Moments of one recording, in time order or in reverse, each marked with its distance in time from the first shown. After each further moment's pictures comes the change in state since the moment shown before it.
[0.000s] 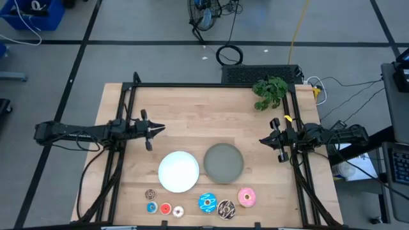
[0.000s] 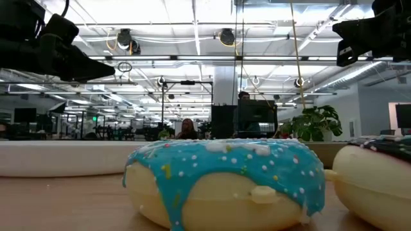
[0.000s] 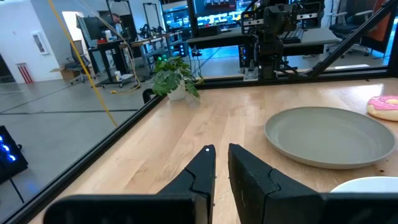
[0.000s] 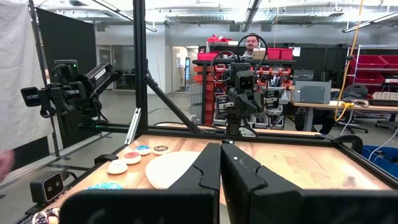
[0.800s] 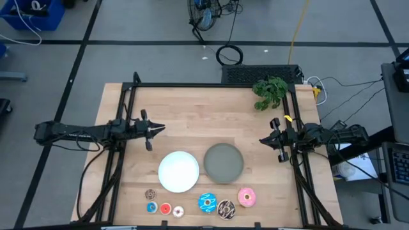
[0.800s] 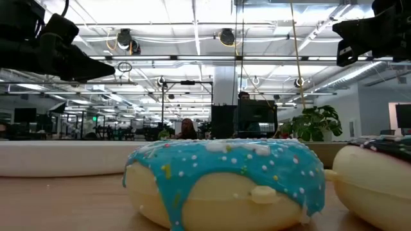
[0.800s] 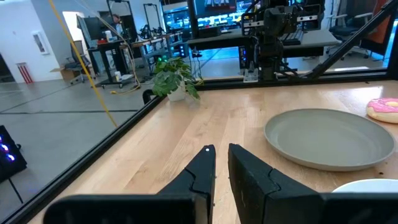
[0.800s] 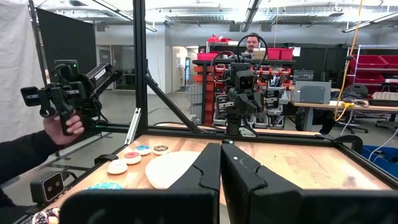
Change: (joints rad) left arm 0.000 0.000 0.000 0.004 0.000 -0.008; right arm 0.000 0.000 0.000 0.004 0.000 0.000
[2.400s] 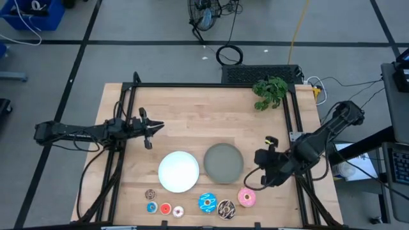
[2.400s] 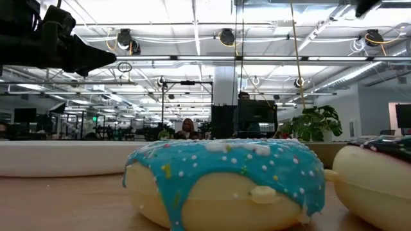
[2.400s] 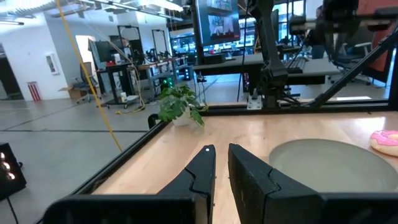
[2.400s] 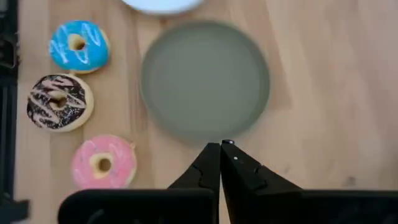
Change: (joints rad) left arm 0.001 0.000 0.000 0.113 -0.009 0.008; right arm 0.534 1.280 1.207 -1.297 0.431 0.797
